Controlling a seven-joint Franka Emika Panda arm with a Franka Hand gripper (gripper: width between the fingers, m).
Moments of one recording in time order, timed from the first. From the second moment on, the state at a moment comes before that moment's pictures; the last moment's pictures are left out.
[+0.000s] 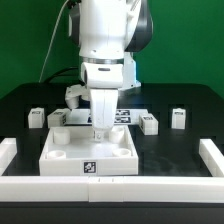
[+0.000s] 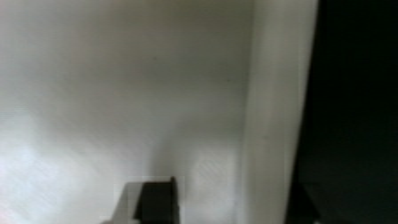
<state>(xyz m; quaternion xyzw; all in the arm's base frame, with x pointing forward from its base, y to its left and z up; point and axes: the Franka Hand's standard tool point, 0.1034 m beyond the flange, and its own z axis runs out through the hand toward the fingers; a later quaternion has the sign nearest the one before) 0.451 -0.046 0.006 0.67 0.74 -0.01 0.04</state>
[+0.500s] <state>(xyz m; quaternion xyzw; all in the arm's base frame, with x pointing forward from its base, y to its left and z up) 0.451 -0.046 0.006 0.67 0.74 -0.01 0.04</state>
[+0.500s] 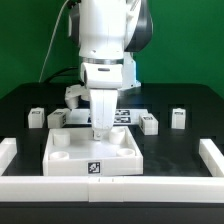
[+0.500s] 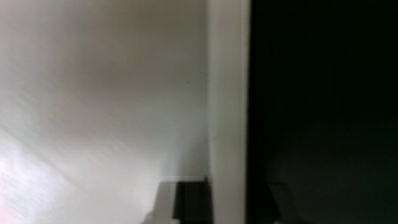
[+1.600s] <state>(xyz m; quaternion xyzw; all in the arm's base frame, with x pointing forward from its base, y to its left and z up) 0.476 0.054 0.007 0.68 0.73 0.00 0.03</state>
